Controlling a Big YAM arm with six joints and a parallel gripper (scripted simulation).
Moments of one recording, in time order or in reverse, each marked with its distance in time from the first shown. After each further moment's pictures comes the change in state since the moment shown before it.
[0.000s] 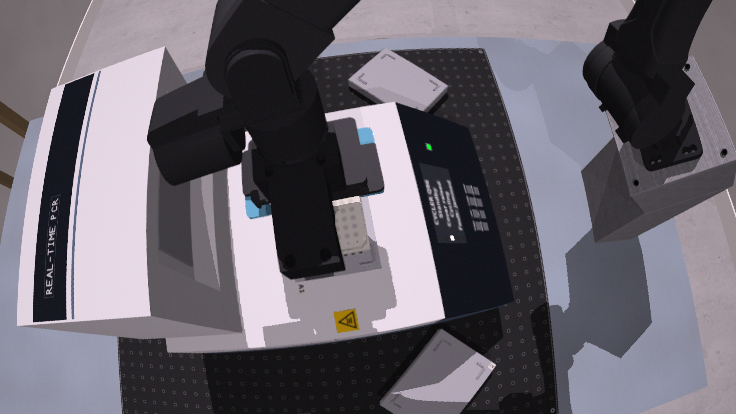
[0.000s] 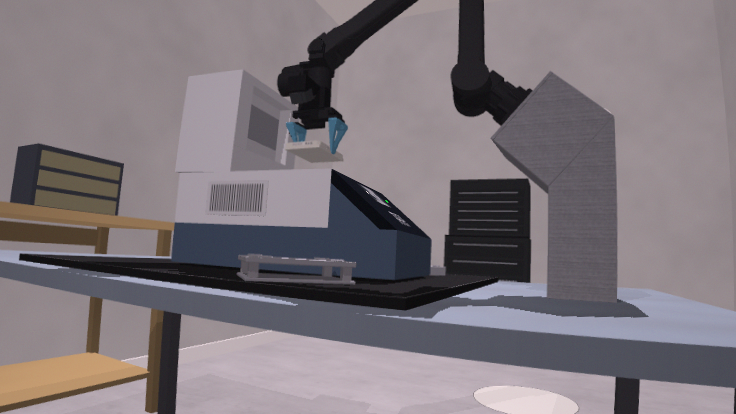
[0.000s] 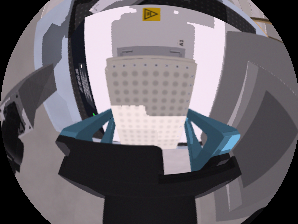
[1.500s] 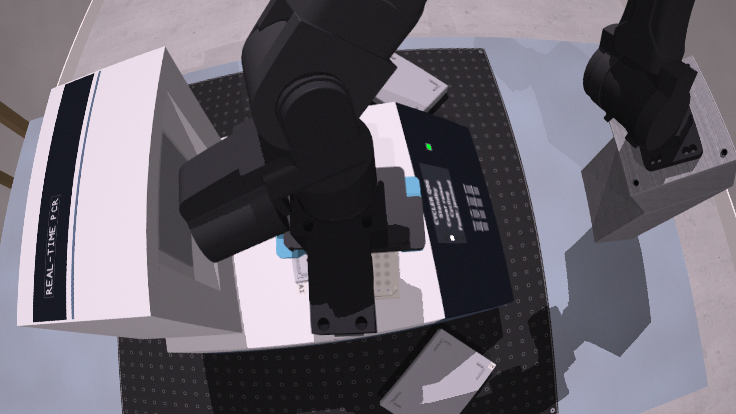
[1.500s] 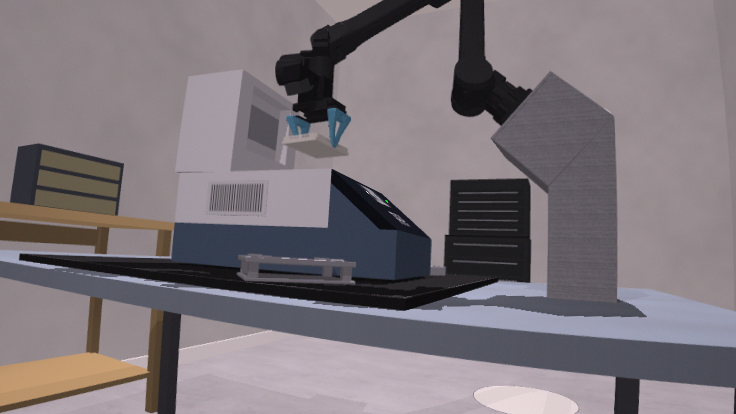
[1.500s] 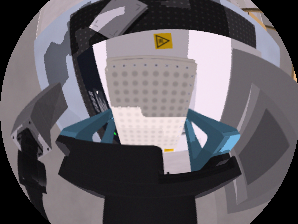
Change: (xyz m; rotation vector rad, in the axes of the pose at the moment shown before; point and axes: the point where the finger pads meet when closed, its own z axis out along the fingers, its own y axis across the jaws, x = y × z) arm -0.051 0.029 0.001 -0.003 -0.007 0.133
